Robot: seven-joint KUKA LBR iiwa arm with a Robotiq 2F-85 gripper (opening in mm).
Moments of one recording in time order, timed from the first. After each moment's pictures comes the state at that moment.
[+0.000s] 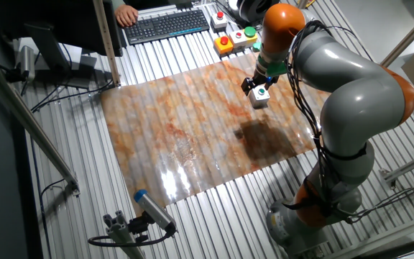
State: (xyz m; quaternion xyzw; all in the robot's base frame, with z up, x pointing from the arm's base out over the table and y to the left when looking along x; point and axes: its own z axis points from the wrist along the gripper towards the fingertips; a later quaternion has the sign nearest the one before) arm 0.515 0.001 0.236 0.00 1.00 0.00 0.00
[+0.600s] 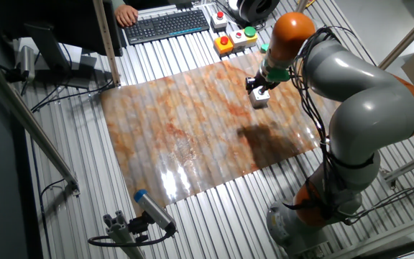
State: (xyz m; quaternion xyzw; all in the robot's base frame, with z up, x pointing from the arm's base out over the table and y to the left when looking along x) arm 0.515 0.003 0.238 0.11 0.99 0.03 0.05
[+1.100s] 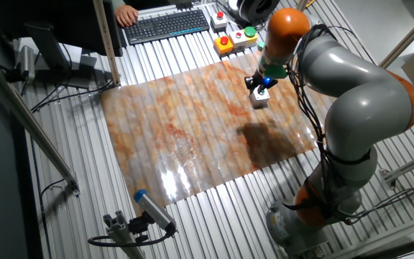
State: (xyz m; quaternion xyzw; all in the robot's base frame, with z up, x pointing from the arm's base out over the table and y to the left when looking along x) arm 0.519 0.003 0.242 0.12 0.99 0.01 0.02
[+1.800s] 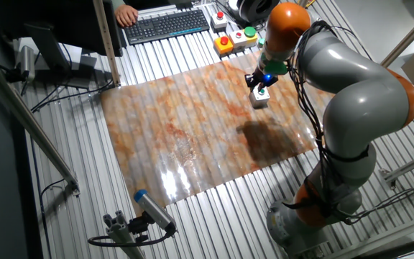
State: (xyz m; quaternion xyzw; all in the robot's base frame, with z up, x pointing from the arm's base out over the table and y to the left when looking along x) arm 0.523 0.001 0.244 0.12 0.99 0.02 0.02
